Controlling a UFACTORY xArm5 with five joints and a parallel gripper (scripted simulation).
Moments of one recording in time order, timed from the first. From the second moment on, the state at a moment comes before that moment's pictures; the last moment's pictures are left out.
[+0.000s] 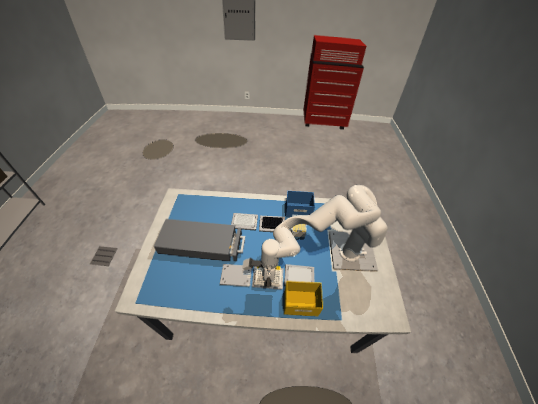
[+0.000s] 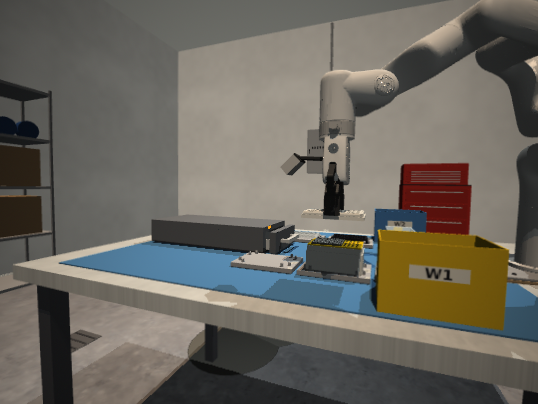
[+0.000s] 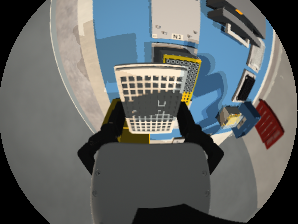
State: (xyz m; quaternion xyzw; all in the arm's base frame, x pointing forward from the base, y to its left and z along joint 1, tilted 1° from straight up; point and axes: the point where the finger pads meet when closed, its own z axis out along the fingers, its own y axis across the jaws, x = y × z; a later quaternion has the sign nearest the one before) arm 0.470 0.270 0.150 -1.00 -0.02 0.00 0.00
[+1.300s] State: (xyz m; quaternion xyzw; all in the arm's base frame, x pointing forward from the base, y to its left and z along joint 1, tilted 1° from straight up) arm 0.381 0.299 0.151 -1.00 -0.02 0.00 0.00
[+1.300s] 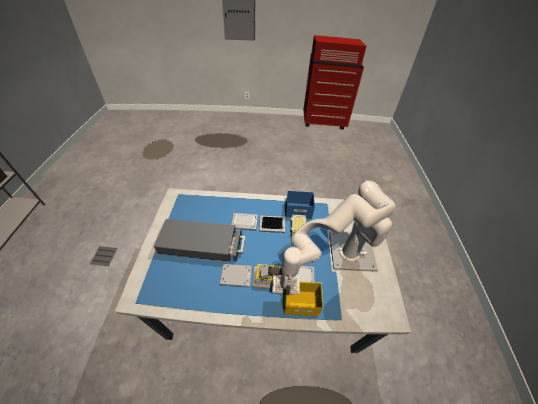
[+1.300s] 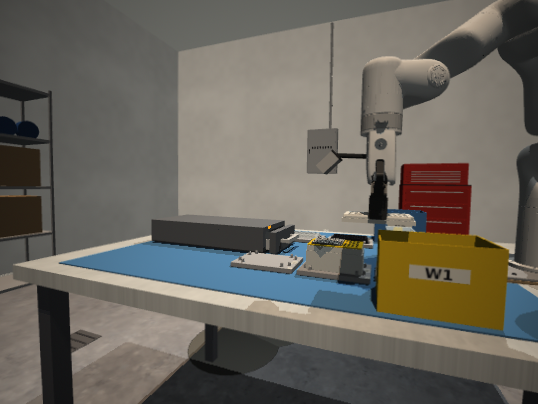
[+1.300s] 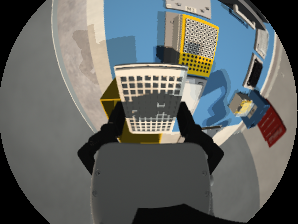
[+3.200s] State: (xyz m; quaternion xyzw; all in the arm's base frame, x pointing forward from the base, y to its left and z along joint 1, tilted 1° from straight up) arm 0.289 0.329 0.152 -1.00 -0.02 0.00 0.00
